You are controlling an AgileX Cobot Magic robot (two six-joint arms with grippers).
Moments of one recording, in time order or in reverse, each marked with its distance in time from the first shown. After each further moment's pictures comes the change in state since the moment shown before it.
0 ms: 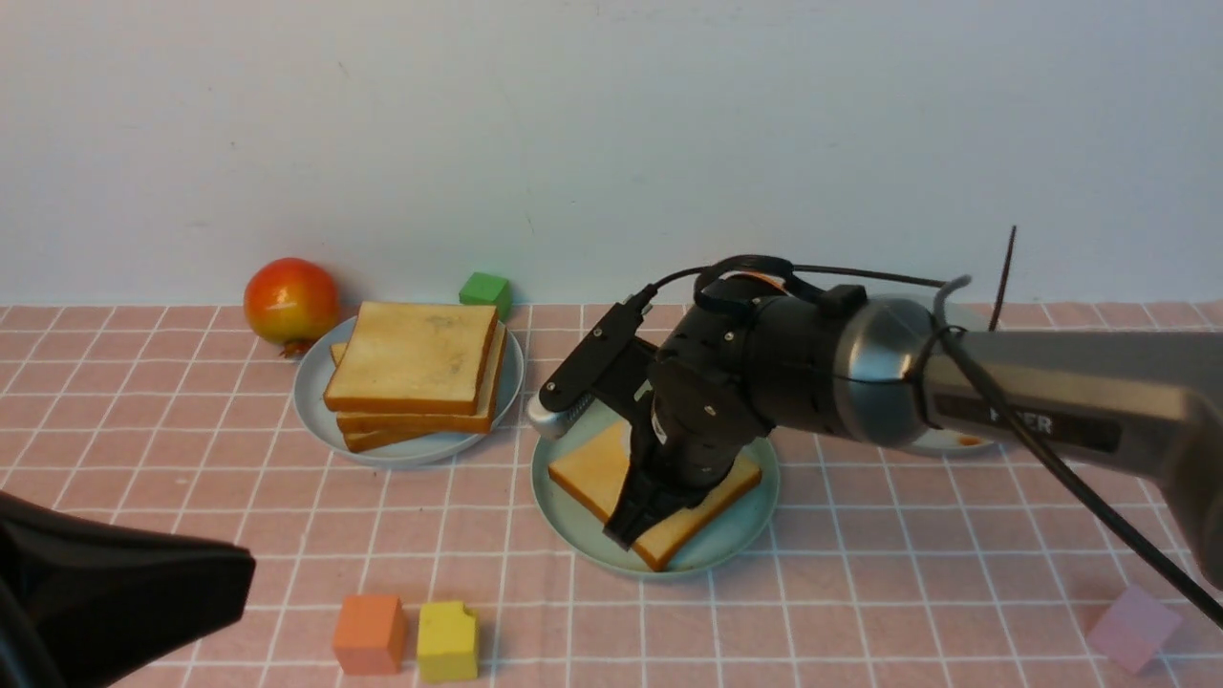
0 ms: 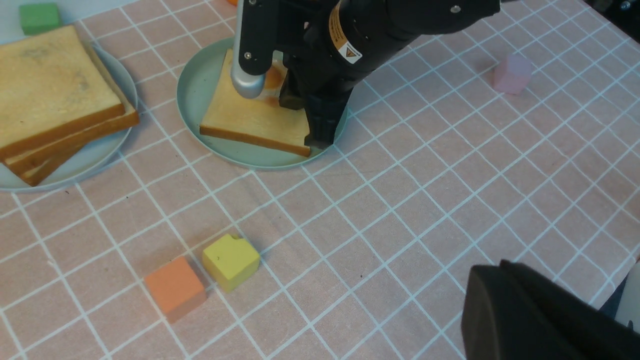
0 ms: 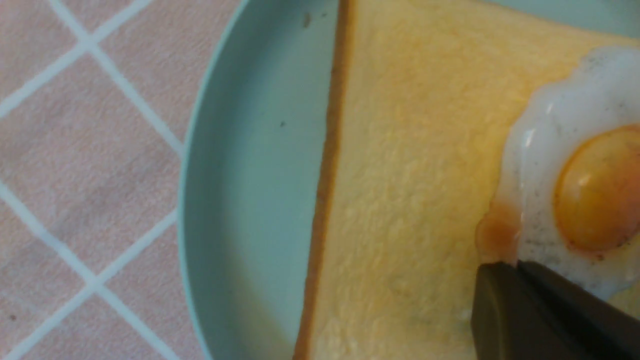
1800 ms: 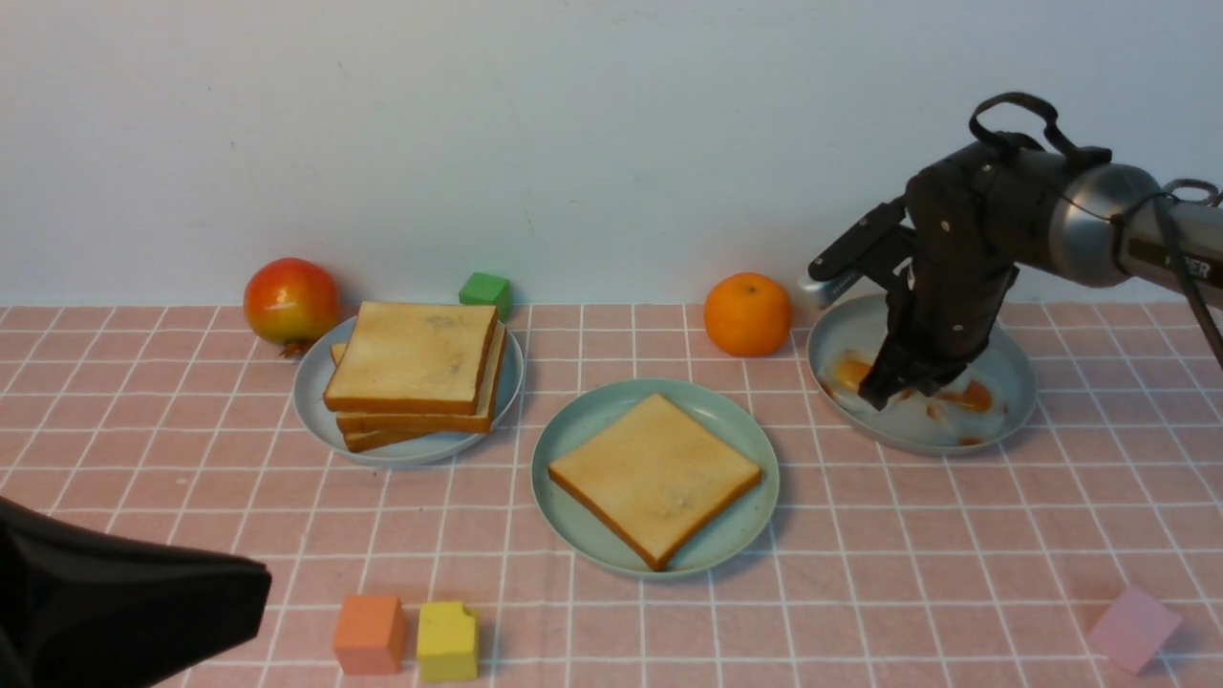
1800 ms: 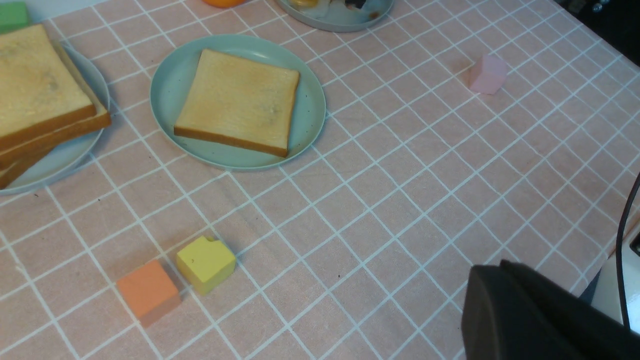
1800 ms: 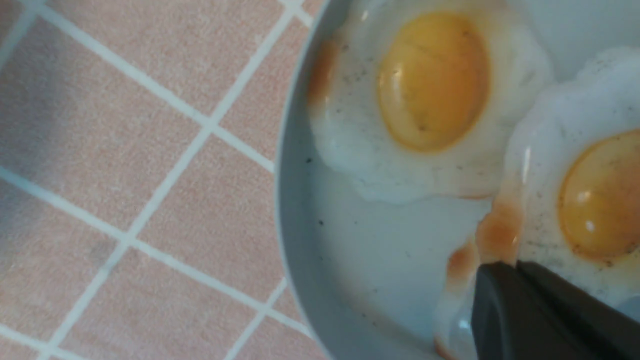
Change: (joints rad) right arm -0.442 0.074 -0.225 0.061 0.249 -0.317; left arm 0.000 0.000 0.000 -0.049 -0.001 0.023
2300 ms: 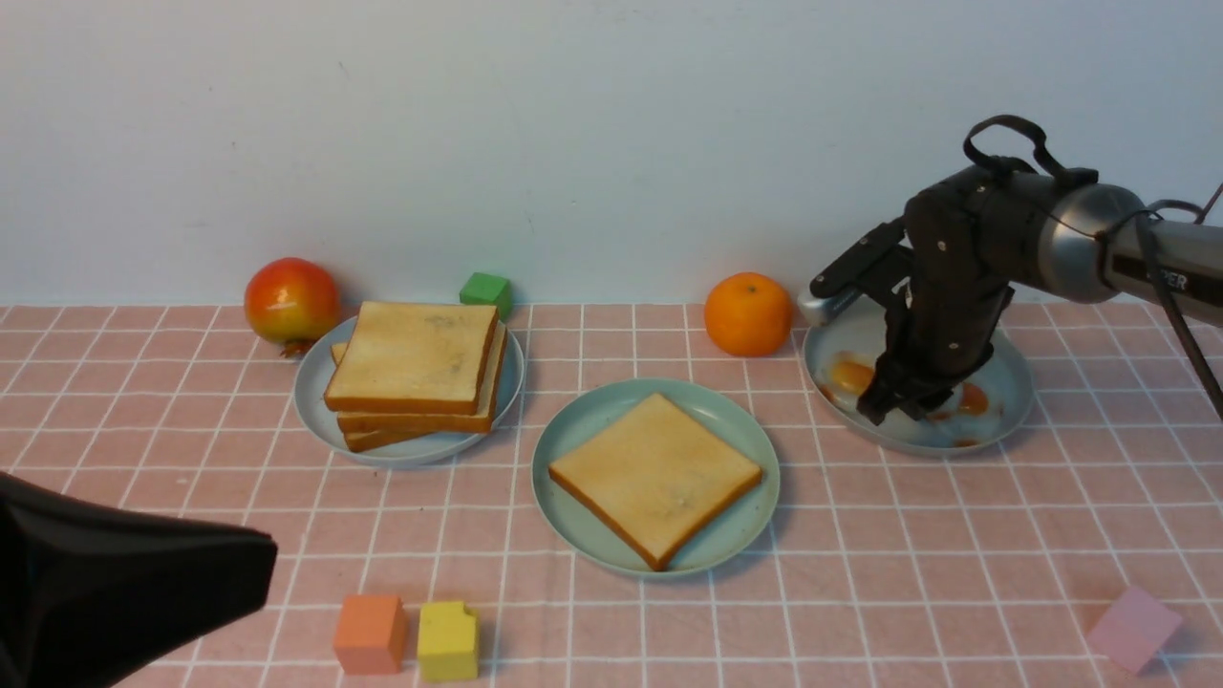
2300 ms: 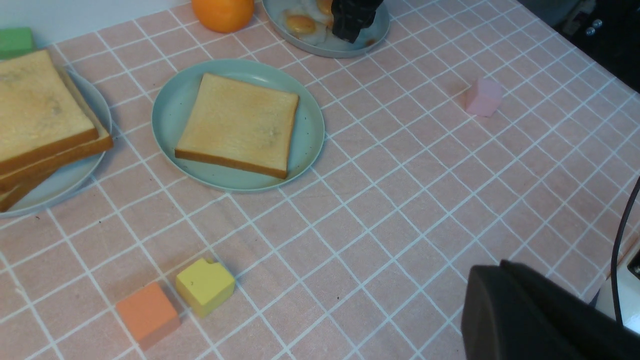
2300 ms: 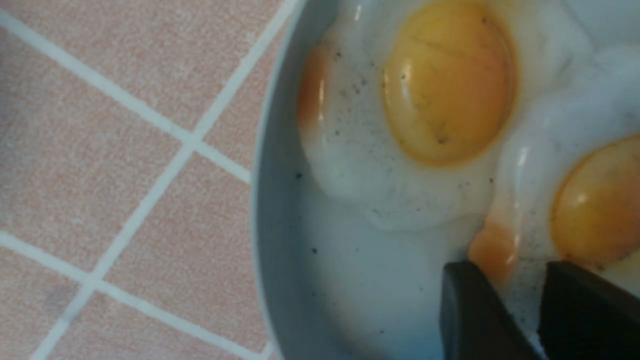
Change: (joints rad) right arm -0.020 0.064 -0.003 0.007 -0.035 -0.001; left arm 0.000 0.000 0.000 0.000 -0.036 0.000
